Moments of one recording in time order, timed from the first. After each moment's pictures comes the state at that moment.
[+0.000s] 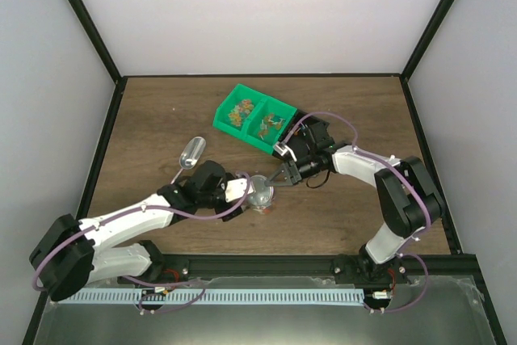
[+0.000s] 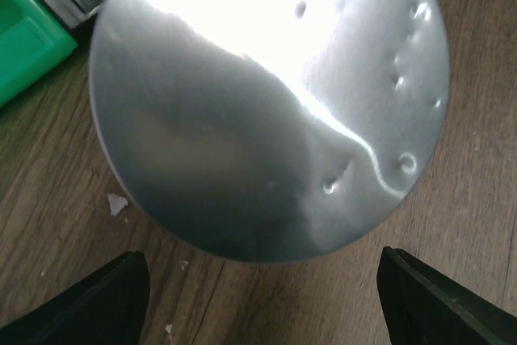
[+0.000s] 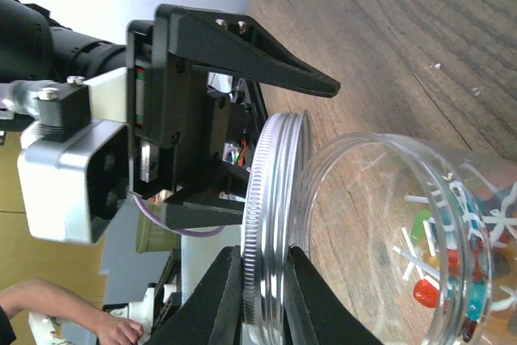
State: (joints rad) left arm -0.82 1.16 0.57 -0.21 0.19 0.40; right arm 0.45 1.63 0.90 -0.37 -1.25 0.11
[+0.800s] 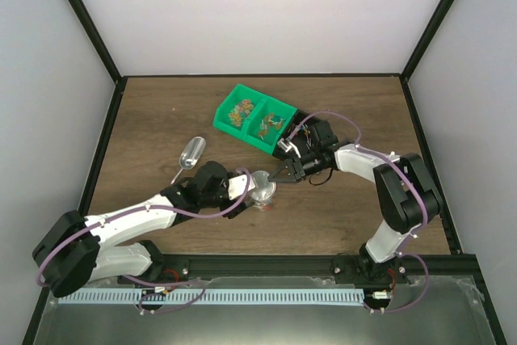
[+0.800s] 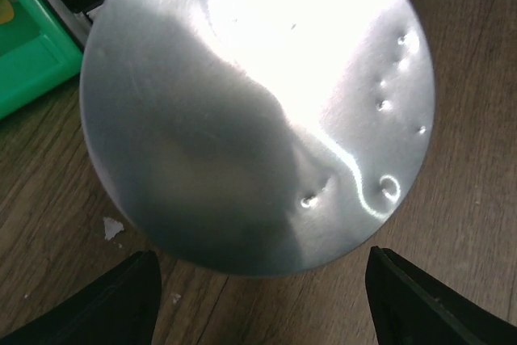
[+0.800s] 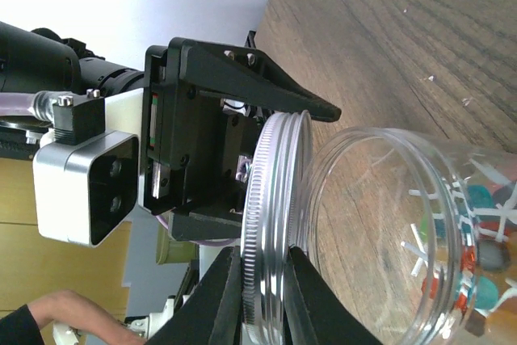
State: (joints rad) left arm -0.83 1.19 0.54 -0.09 0.18 0.30; right arm 0.39 1.66 0.90 -0.35 -1.32 0.13
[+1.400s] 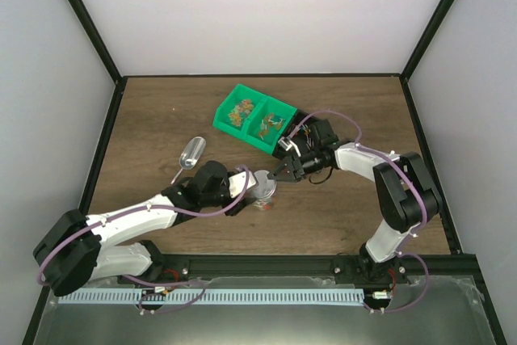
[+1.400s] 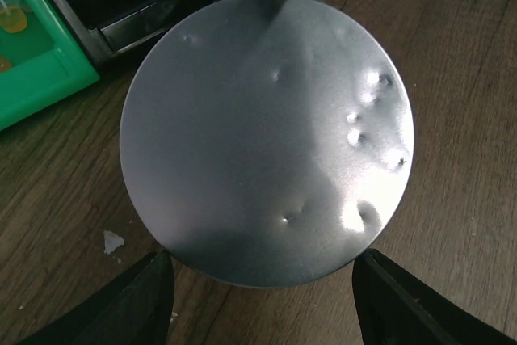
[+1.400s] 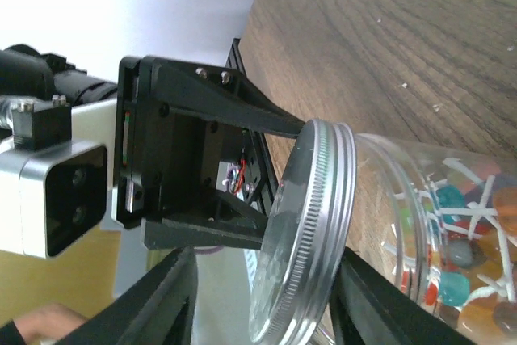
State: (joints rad) left arm -0.84 1.20 0.54 -0.03 0.18 0.23; right arm 0.39 1.67 0.91 -0.34 -1.29 0.15
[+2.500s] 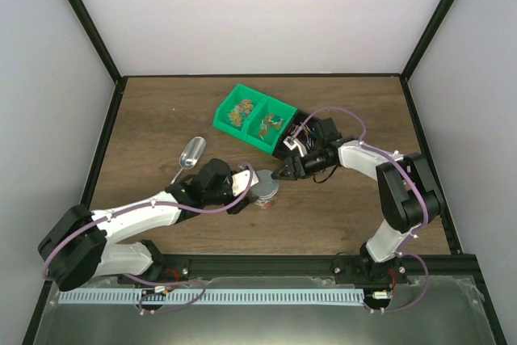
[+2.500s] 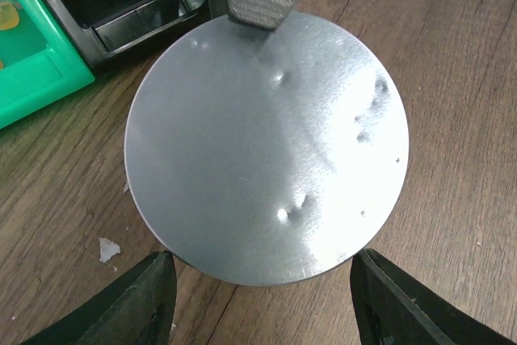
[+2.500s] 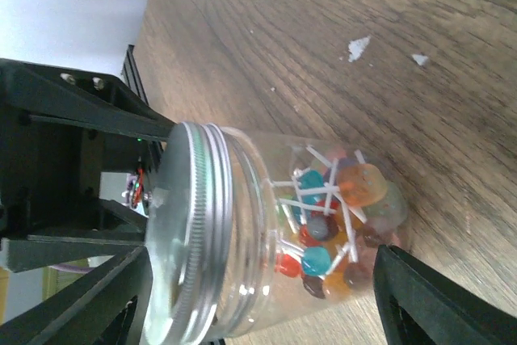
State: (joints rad) left arm -0.84 1.24 0.57 -0.03 0.19 0.22; right arm 0.36 1.67 0.94 -0.44 -1.03 0.02
